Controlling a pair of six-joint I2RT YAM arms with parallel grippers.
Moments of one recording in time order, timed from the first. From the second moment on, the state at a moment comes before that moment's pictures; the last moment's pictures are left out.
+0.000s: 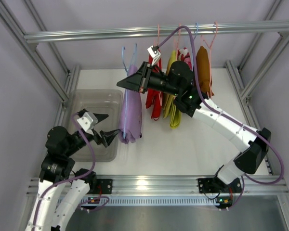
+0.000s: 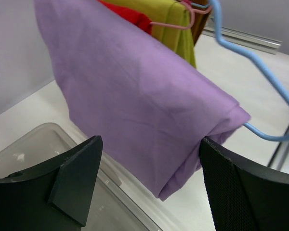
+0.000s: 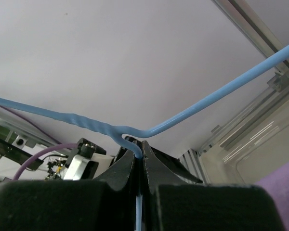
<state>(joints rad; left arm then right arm) -0.28 0.45 0.84 -0.42 0.62 0.09 0.84 1.55 1.61 0.13 -0.47 0.97</state>
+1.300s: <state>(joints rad) -0.28 0.51 0.66 -0.08 0.47 -0.05 0.83 1.59 1.67 0.13 -0.41 1.01</state>
